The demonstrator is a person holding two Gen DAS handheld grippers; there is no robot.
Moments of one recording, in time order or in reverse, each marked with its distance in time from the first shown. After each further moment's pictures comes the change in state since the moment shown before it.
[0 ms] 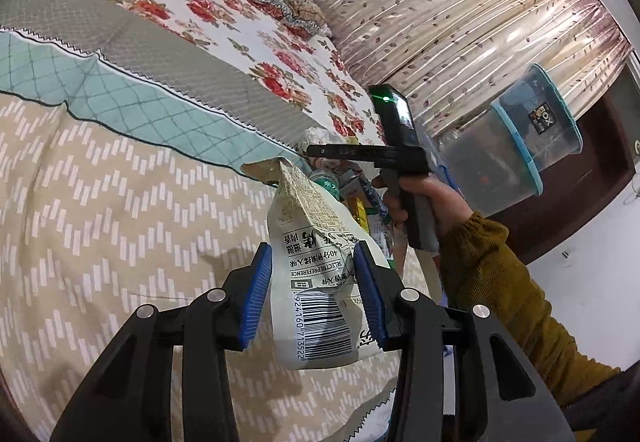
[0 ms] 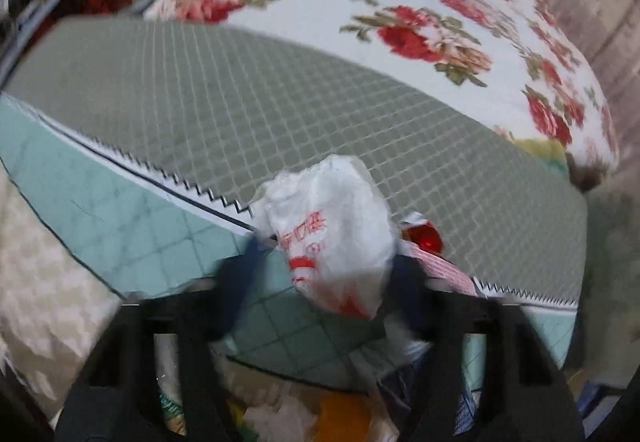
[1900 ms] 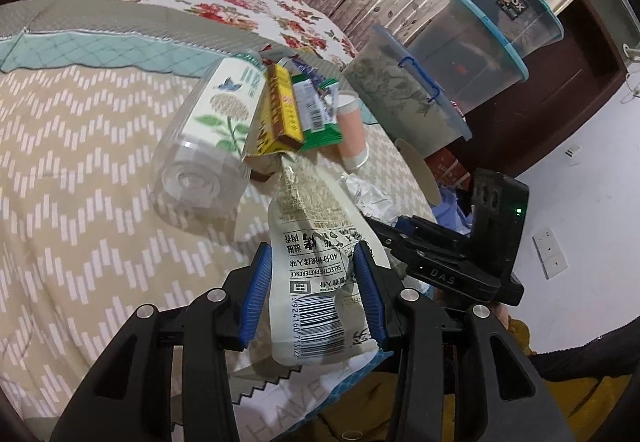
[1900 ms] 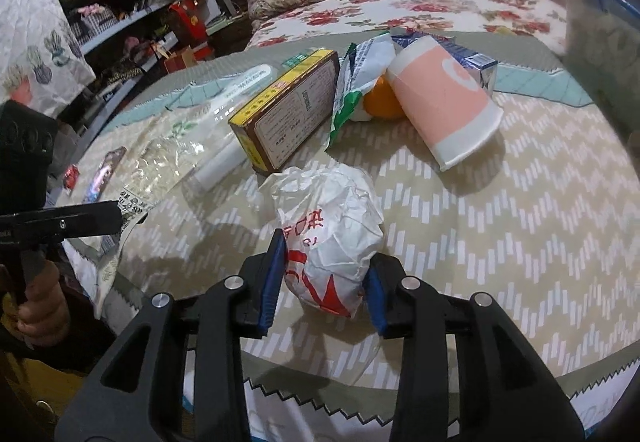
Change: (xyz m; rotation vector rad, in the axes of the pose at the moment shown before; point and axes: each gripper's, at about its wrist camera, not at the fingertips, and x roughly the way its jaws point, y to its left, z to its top) left arm 0.040 -0.066 -0.098 0.216 0.225 0.006; right arm -0.112 0.037 -0.322 0.264 -0.359 0.307
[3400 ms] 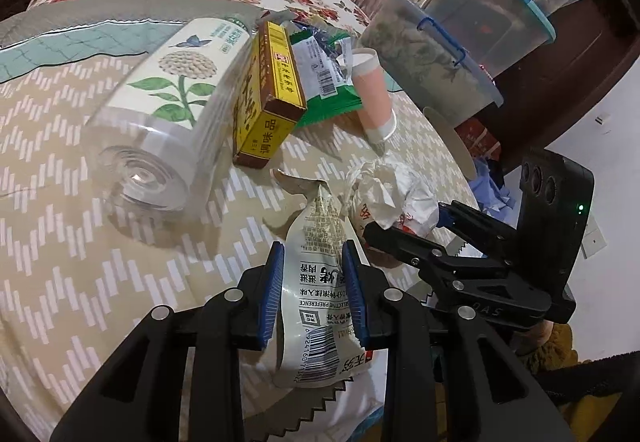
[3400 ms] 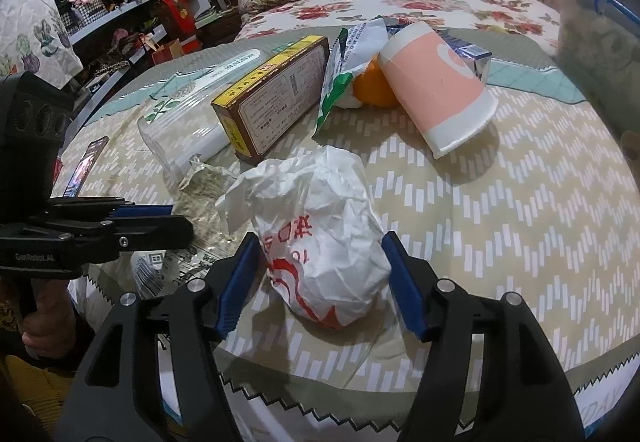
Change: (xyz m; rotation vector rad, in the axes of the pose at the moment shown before) left arm 0.054 -0.012 -0.002 0.068 0.081 0.114; right arm 0.010 0.003 -0.010 -0.009 0.006 -0.057
